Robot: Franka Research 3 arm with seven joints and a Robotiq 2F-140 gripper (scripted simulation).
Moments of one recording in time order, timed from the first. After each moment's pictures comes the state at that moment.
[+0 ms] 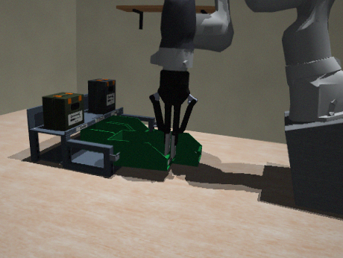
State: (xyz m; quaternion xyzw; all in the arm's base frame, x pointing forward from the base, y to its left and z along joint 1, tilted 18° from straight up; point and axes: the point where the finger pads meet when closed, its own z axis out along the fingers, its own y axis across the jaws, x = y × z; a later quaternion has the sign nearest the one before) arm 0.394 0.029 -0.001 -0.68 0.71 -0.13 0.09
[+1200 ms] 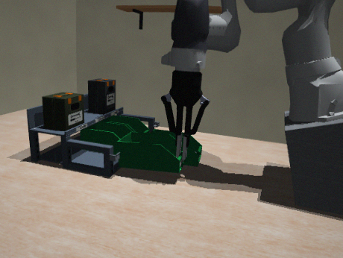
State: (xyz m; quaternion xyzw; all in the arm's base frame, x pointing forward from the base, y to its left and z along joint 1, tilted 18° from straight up) arm 0.363 0.032 -0.010 -0.69 0.71 -0.12 0.09
